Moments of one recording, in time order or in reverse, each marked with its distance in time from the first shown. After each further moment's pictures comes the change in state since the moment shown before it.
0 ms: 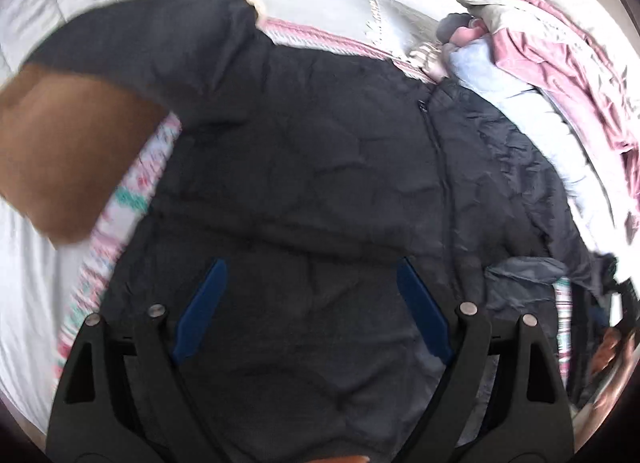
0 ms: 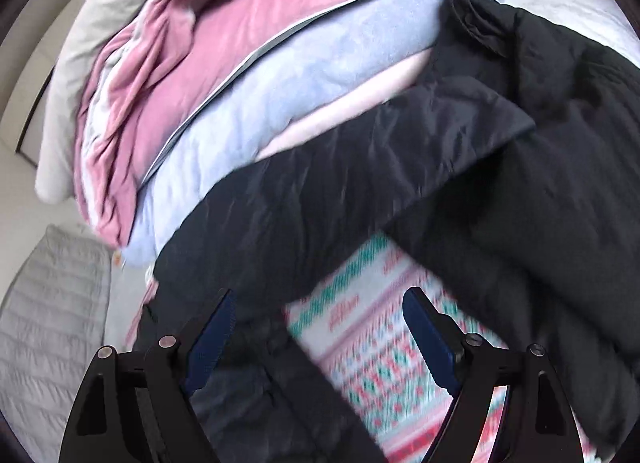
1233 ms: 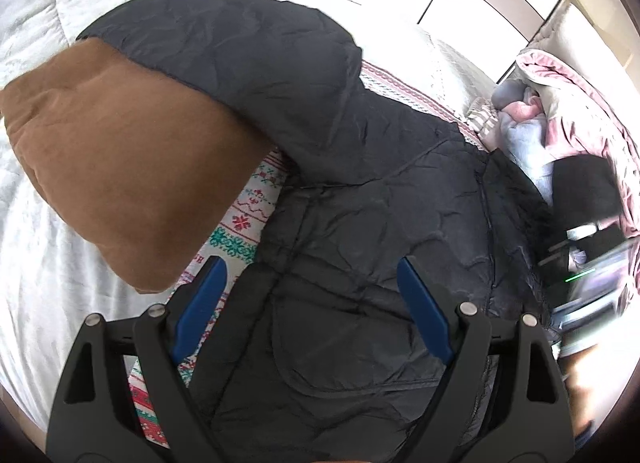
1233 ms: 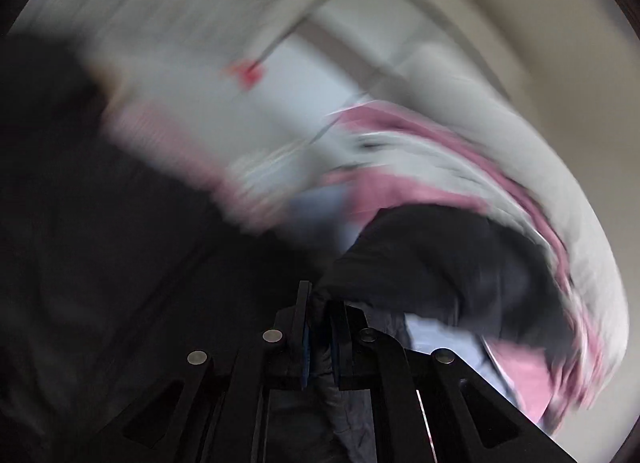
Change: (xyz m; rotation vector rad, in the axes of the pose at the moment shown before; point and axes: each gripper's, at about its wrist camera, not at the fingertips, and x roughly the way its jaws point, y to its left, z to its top) left arm -0.009 0.102 0.032 -0.215 -0.024 -0.010; right arm 0.118 0.378 -0.262 -1.642 -0.397 -0.311
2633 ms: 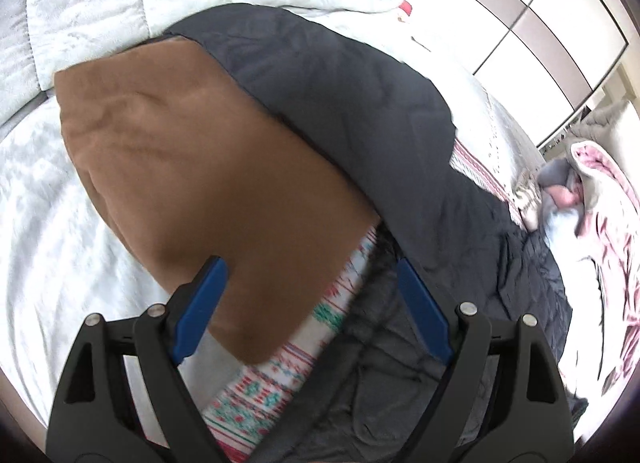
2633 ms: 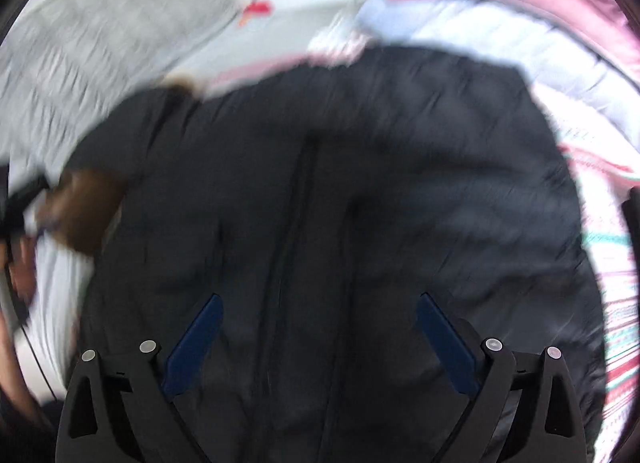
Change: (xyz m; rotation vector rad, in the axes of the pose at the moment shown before) left arm -0.012 0.083 0.046 -0.219 -0.093 0.087; right arm -0.081 -0.029 -0.125 0.731 0.397 0.734
